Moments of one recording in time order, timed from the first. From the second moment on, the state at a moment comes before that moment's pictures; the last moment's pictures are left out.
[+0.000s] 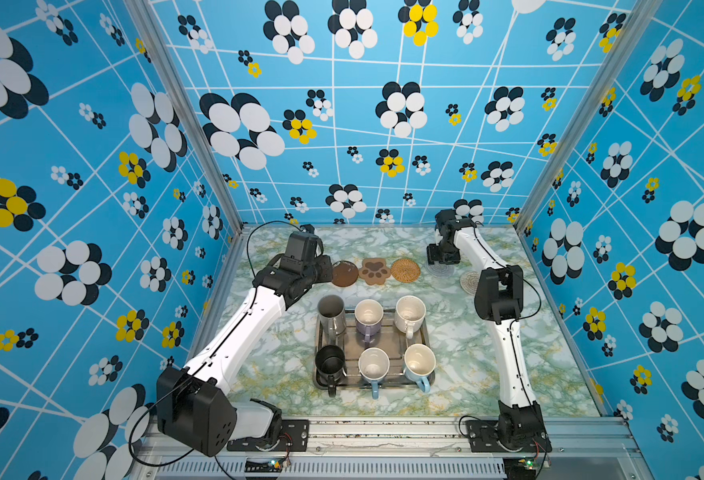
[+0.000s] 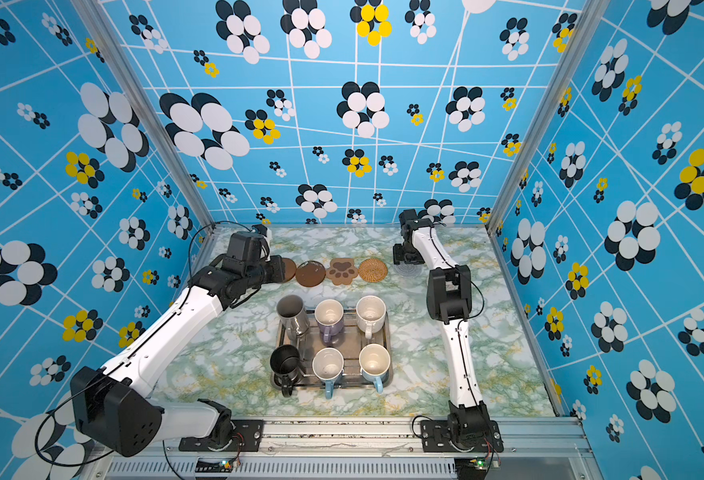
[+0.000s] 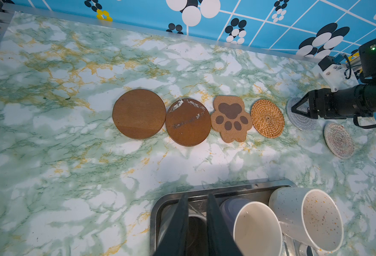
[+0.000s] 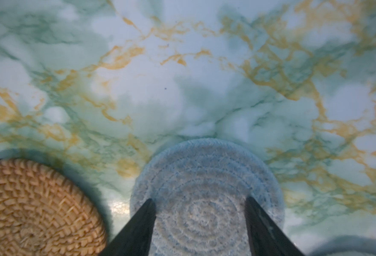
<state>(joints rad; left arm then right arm) -0.35 1.35 1.22 -0.58 -0.04 -0.39 0.18 2.56 2.34 -1.08 0.05 0.12</state>
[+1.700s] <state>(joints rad) -0.35 1.33 1.21 -0.58 -0.03 -0.39 0.23 2.54 2.38 -1.14 0.04 0.14</state>
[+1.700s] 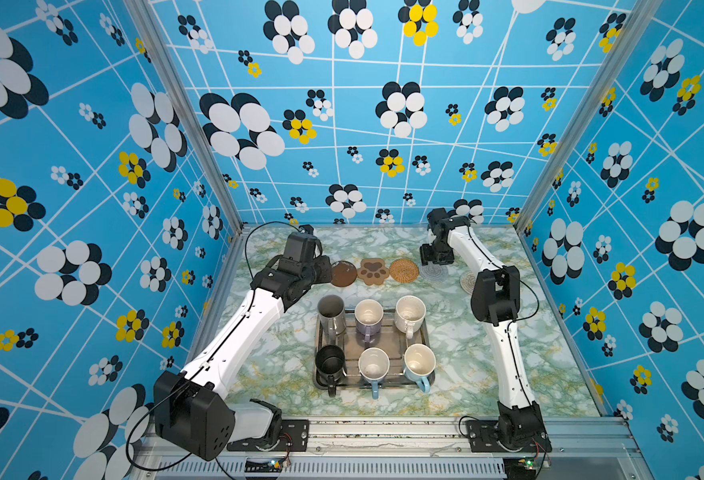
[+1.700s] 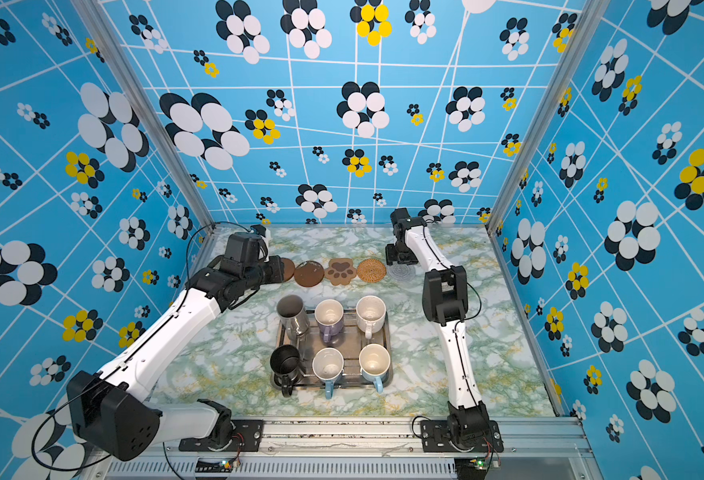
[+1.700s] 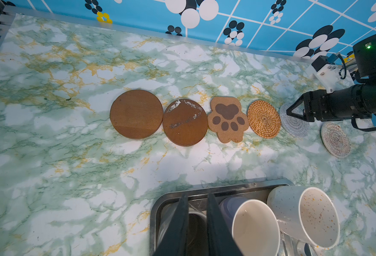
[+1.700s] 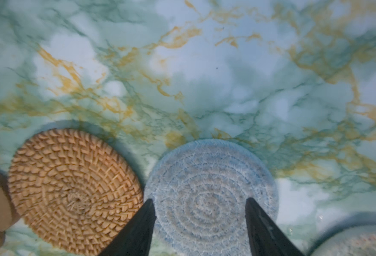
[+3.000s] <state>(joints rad) -0.35 1.32 1.19 -0.55 -0.02 -0.39 -0.01 2.17 1.77 -0.94 0.05 0.14</state>
